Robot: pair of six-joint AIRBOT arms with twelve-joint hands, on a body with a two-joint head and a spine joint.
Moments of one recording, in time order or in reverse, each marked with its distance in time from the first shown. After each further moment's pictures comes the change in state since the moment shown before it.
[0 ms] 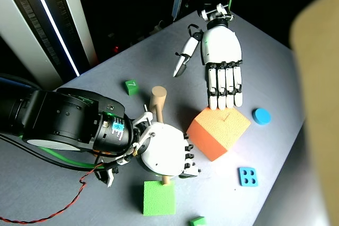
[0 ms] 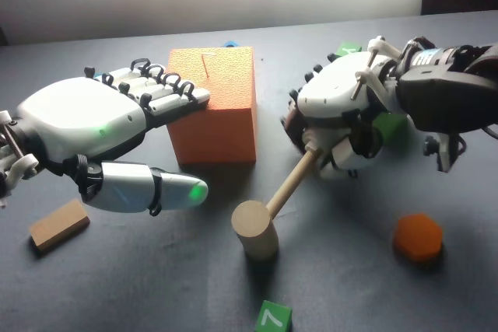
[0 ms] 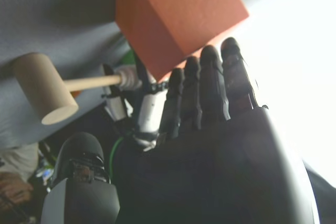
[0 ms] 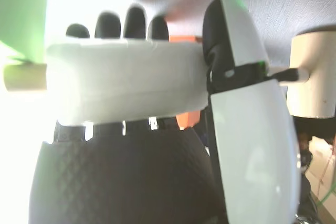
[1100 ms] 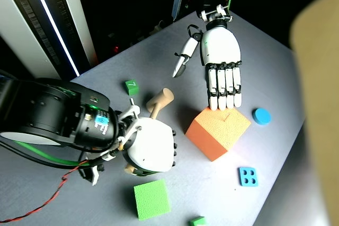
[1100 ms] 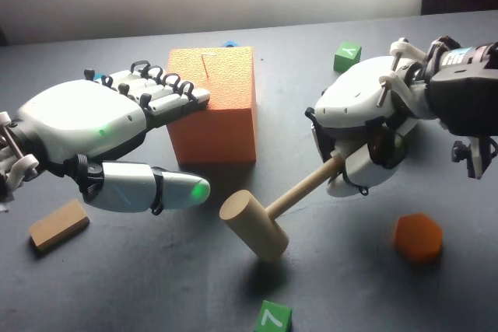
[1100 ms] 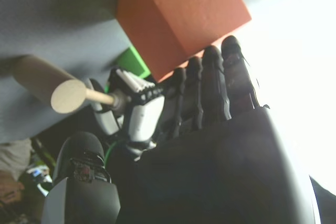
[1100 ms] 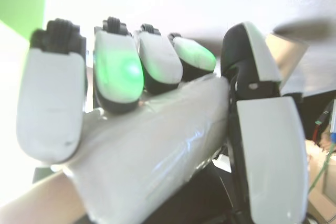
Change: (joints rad) left arm 0.009 -0.004 -0.003 -0.007 -0.010 -0.025; right arm 0.045 0.129 -0.163 -0.004 -0.069 -0.027
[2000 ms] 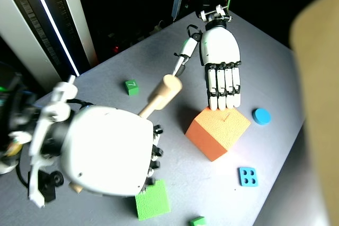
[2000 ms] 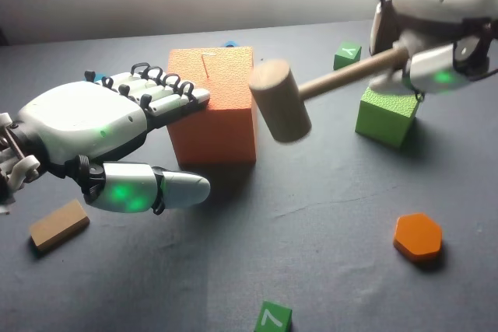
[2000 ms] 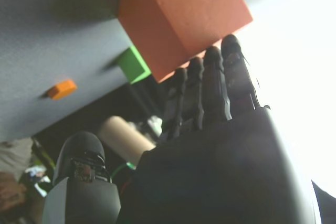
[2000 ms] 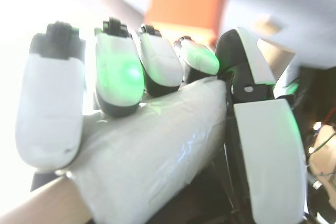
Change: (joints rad) left arm 0.000 0.000 -0.006 -0.004 0.003 0.000; right arm 0.119 0.299 -0.187 0.002 0.262 0.011
